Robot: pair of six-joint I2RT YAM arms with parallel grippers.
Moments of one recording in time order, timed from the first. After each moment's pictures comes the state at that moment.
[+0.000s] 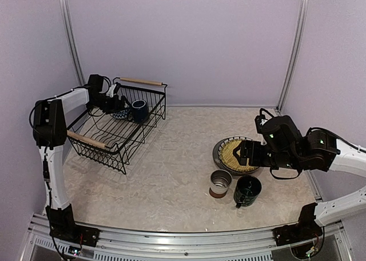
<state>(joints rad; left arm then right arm) -0.04 2.20 1.88 -0.53 0.55 -0.02 1.03 1.01 0.93 -0.66 0.41 0.82</state>
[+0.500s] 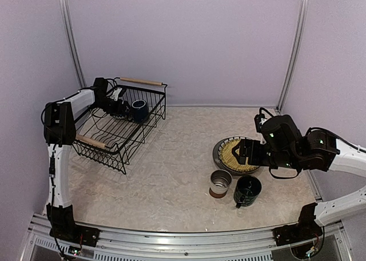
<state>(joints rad) -0.04 2.39 2.10 -0.65 0.58 0.14 1.03 1.02 0.93 -0.64 0.41 0.82</state>
